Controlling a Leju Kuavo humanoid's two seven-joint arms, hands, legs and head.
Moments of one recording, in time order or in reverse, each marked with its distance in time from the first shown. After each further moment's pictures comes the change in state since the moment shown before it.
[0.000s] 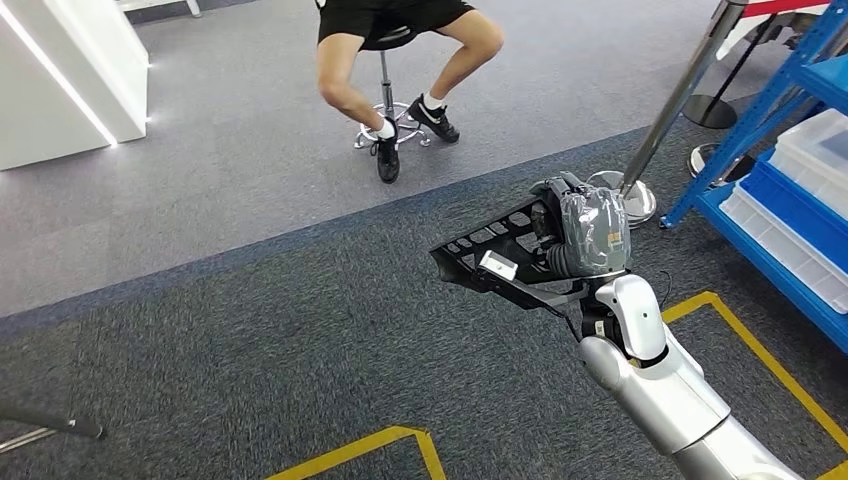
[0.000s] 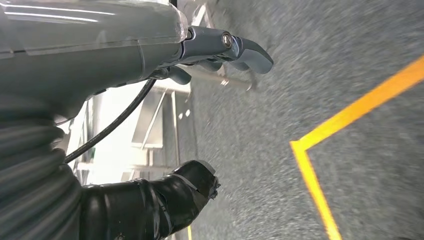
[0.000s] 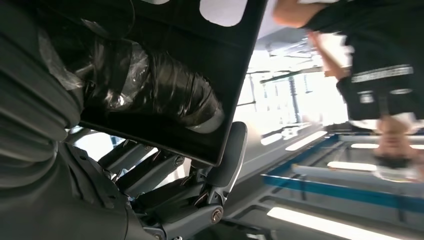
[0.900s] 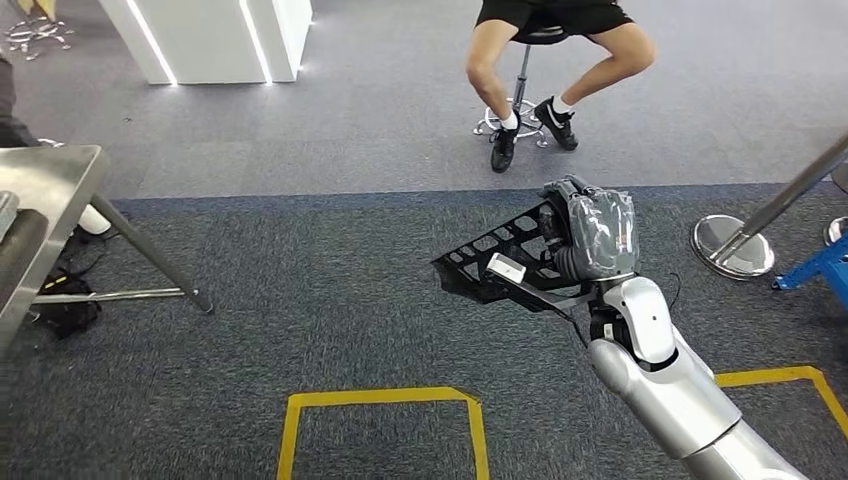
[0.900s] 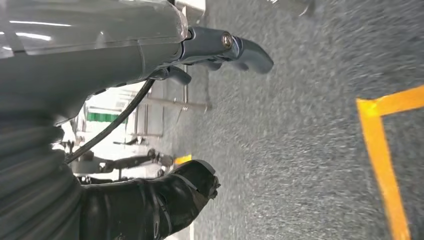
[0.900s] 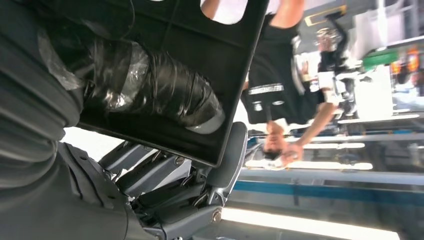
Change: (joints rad) left arm 0.001 -0.007 0.010 0.000 0.005 -0.007 -0.046; right arm 0.011 -0.029 -0.001 -0.023 0.002 0.009 0.004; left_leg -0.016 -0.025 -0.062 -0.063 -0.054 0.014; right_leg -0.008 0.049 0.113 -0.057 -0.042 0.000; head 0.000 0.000
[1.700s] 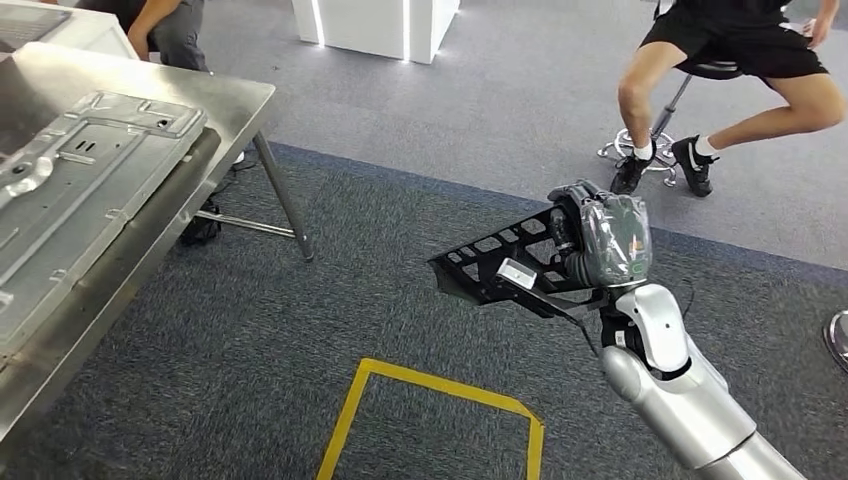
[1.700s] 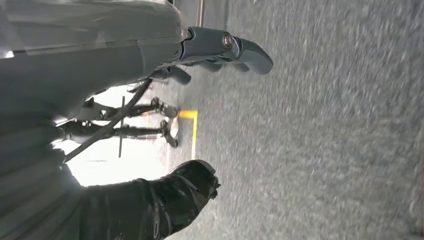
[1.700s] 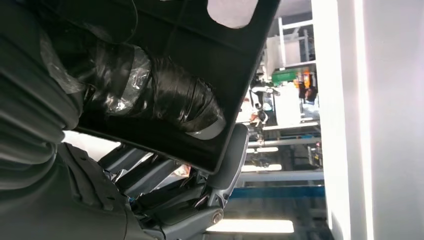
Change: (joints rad) left arm 0.003 -0.006 0.002 0.000 -0.002 -0.007 -0.015; right arm 0.010 -0.038 -0.011 -0.031 -0.001 0.012 0.000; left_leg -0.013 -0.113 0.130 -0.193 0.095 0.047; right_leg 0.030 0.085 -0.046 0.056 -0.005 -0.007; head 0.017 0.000
